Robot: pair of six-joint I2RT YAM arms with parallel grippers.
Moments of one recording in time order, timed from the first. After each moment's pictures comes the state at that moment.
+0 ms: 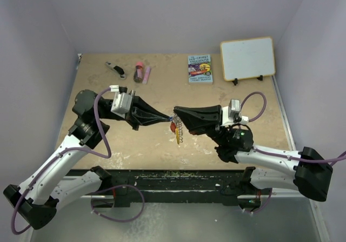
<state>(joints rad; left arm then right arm) -0.61 0.92 0.99 0.33 1.07 -0.20 1.02 1.13 0.57 1.49 -0.15 0.37</state>
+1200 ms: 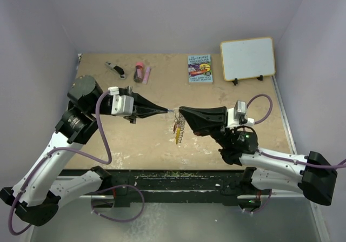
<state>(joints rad) -0.61 0.96 1.27 -0.20 1.06 0.27 1.02 1.06 0.54 1.45 -0.12 0.36</state>
